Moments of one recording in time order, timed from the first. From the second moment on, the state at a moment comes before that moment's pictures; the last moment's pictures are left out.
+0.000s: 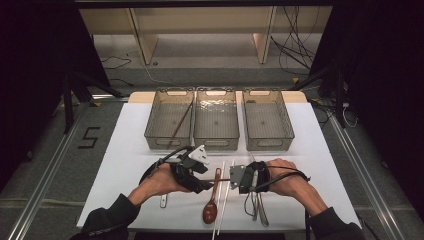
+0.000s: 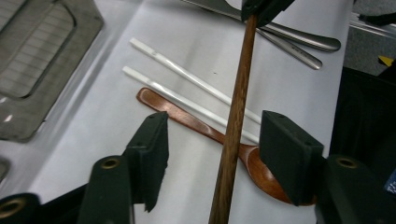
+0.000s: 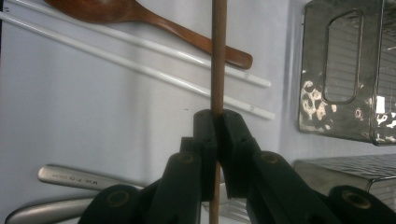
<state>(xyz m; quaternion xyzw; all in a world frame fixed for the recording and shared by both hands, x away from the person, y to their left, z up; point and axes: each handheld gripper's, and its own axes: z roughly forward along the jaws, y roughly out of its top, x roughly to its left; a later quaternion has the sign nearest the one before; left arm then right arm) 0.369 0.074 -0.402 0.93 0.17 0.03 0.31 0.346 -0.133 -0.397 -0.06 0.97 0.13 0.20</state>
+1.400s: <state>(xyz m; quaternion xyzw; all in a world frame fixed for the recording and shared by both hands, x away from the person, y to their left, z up) 0.369 0.076 -0.406 0.94 0.14 -0.01 0.30 0.344 -0.134 -0.392 -0.04 0.97 0.16 0.20</state>
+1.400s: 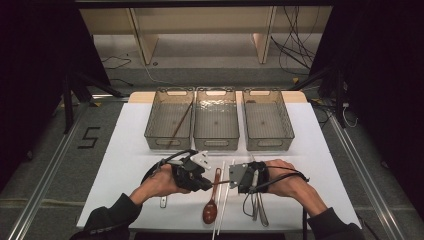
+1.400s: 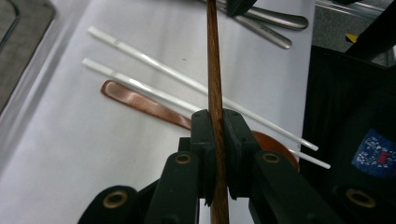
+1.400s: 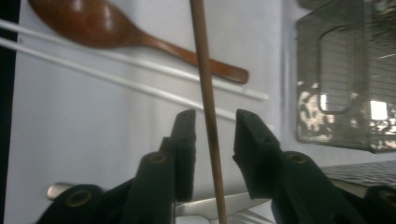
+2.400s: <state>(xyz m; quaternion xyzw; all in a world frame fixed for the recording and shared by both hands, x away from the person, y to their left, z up) 0.410 0.148 -0.391 0.88 0.32 0.06 0.35 0.355 -0.188 -0.393 0.25 0.91 0.30 0.15</state>
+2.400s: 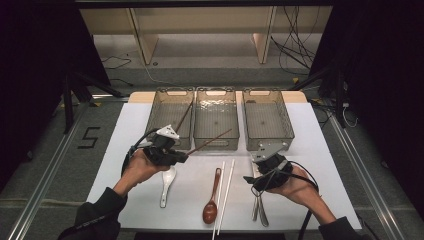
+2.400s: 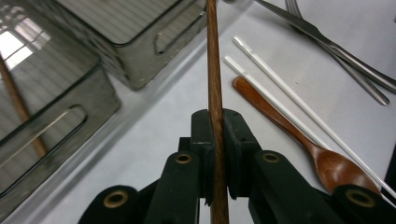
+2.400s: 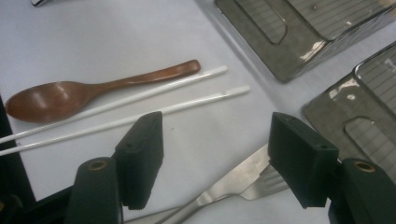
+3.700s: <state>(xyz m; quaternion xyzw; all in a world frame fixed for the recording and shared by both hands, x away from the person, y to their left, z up) 0.463 0.197 -0.375 0.81 0.43 0.11 0.38 0.344 -0.202 -0.407 0.29 0.90 0.28 0.12</state>
